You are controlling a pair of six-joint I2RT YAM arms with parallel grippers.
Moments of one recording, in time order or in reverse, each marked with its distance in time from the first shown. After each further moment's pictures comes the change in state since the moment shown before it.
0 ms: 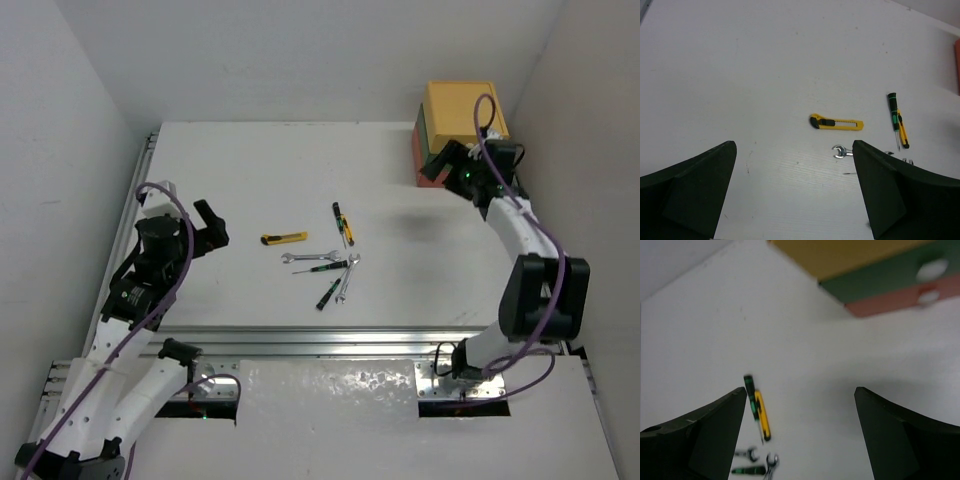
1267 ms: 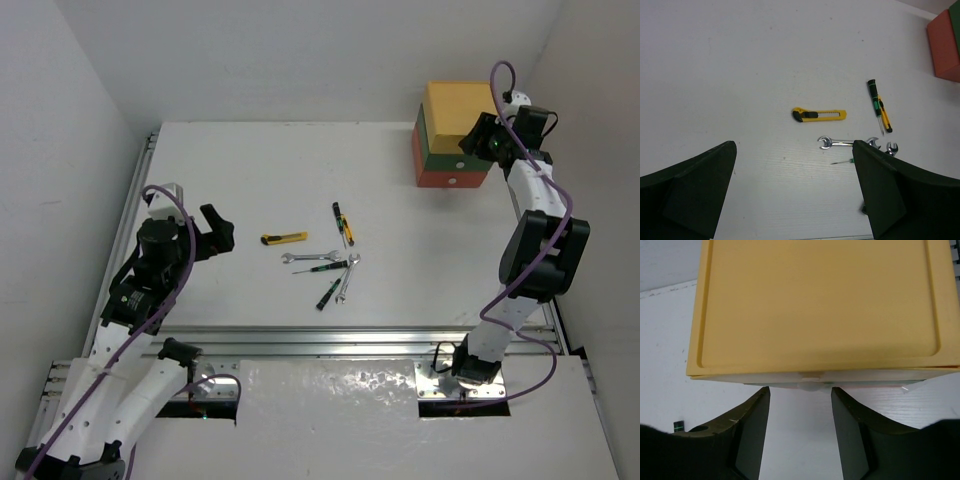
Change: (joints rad) left arm 0.000 -0.033 -0.024 0.030 0.119 0.029; right arm -0.181 0.367 0.489 -0.070 -0.058 -0.320
